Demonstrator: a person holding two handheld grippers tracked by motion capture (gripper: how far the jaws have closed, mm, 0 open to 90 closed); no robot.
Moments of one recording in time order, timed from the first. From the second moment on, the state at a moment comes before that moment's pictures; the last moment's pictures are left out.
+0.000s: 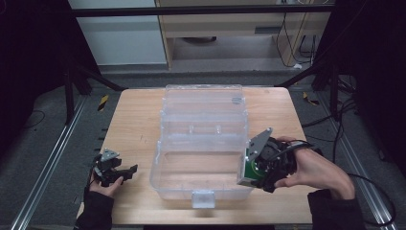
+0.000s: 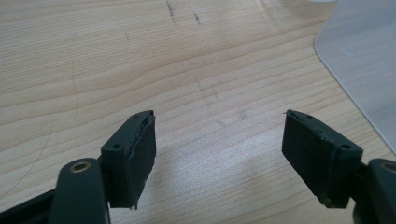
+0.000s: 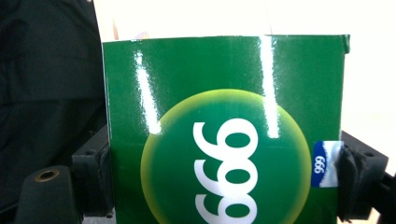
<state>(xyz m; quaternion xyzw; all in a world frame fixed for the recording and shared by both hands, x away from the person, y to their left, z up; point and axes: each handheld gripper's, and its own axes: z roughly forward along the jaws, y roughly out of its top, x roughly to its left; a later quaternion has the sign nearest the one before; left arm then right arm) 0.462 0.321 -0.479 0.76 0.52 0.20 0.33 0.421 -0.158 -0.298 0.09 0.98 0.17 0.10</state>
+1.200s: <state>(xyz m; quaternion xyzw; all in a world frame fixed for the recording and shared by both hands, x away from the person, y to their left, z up) 0.462 0.323 -0.478 0.76 0.52 0.21 0.33 0.462 -0.110 -0.354 0.06 0.99 0.14 0.07</state>
